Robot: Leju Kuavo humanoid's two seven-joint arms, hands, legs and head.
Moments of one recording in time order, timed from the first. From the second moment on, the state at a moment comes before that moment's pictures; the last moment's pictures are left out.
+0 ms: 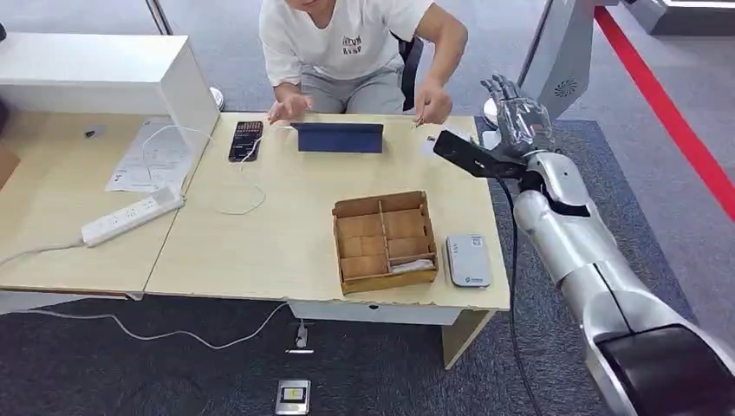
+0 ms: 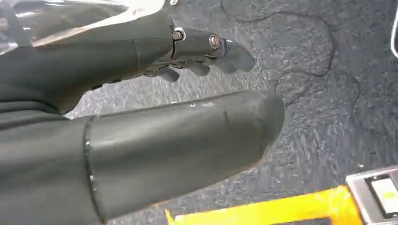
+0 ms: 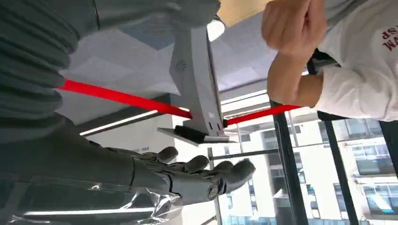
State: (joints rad) left arm -0.16 0.21 -0.86 -0.21 0.69 0.43 -0.12; right arm -1.07 -0.07 0.49 -0.46 0.94 -0.23 -0.13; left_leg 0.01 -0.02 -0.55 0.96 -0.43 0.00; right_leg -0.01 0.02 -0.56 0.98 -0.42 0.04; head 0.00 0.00
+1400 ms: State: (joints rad) left arm -0.18 0.16 -0.79 -0.21 0.86 0.51 -0.18; right arm -0.52 -0.30 -0.04 -0.90 0.24 -0.66 -0.58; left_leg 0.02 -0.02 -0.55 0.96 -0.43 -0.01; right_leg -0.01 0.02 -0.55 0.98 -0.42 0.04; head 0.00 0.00
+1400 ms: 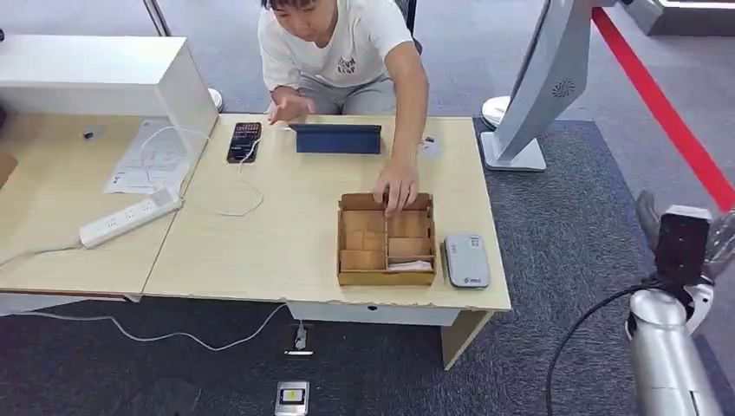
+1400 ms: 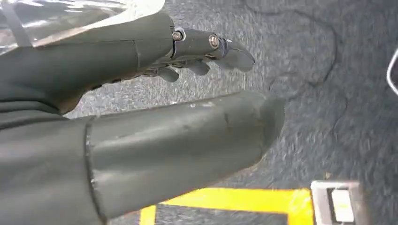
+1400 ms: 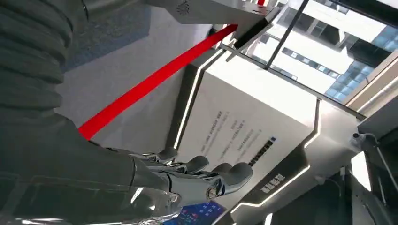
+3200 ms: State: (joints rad) left arm -0.18 0.12 -0.67 -0.21 0.95 0.45 -0.05; right arm -0.21 -0.23 -0.52 -0.21 0.39 -0.05 0.31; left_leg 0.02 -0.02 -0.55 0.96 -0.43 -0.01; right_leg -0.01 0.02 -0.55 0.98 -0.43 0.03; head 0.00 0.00
